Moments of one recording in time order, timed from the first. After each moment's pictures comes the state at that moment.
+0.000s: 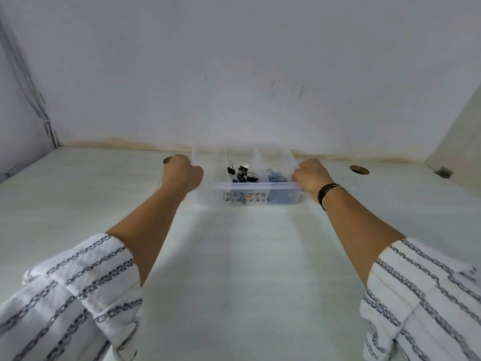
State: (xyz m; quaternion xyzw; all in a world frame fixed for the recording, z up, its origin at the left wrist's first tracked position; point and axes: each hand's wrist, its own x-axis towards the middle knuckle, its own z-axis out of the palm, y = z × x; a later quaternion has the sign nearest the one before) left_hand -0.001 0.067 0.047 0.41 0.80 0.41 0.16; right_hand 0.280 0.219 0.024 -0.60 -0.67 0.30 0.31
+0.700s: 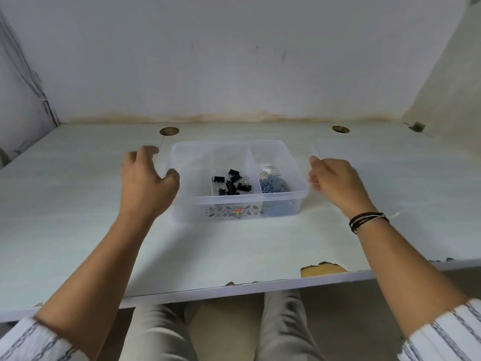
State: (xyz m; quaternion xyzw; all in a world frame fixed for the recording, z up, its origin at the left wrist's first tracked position) left_hand 0.030 -0.107 0.032 0.46 0.76 0.45 0.05; right_hand 0.363 0.022 0.016 -0.58 -0.67 0.24 0.39
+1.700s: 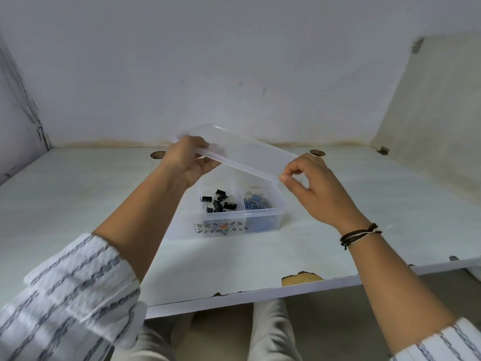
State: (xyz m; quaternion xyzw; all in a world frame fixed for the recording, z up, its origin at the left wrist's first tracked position) left_hand 0.078 -0.031 0.107 0.23 0.41 0.68 0.56; right_hand 0.359 -0.047 0.083 -0.43 -0.82 0.08 0.37
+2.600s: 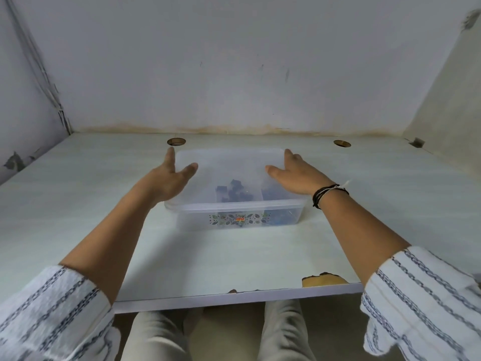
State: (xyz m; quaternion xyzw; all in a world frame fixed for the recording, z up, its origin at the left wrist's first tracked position) left_hand 0.008 -0.073 0.048 0.51 0.76 0.30 0.26; right_hand 0.289 0.037 0.061 -0.57 -0.79 0.20 0.11
